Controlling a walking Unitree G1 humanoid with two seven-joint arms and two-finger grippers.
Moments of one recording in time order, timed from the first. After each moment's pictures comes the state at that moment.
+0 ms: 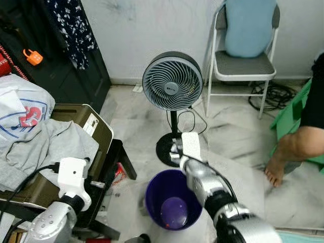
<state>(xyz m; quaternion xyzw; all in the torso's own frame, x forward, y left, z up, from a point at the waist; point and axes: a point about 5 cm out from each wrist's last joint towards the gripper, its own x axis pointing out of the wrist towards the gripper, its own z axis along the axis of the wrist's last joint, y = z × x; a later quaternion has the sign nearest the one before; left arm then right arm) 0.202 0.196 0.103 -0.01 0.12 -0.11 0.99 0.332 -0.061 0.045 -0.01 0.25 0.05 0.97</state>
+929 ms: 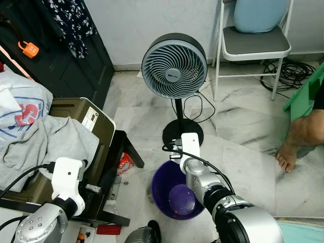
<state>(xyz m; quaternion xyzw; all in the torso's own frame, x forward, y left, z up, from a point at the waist) 0.192 0.198 0.116 0.00 0.15 -0.15 0.98 0.329 -0.065 0.035 -0.03 0.28 0.02 0.96</state>
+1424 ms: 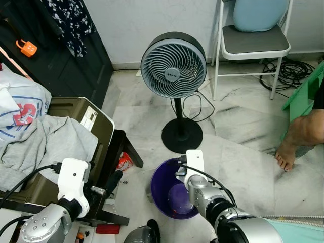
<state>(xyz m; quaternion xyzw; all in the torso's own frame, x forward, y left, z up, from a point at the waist) 0.191 0.191 0.112 -0.01 0.16 -0.17 0.97 0.300 -0.077 -0.001 -0.03 0.36 -0.02 0.93</state>
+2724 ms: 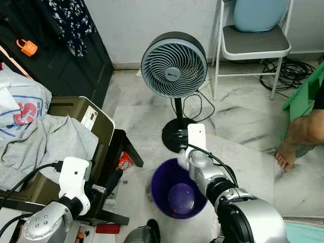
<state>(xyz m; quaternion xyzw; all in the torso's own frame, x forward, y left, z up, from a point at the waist) 0.195 0.192 0.113 0.00 0.16 -0.16 0.97 0.347 -0.077 0.057 -0.04 0.23 -0.02 0.97</state>
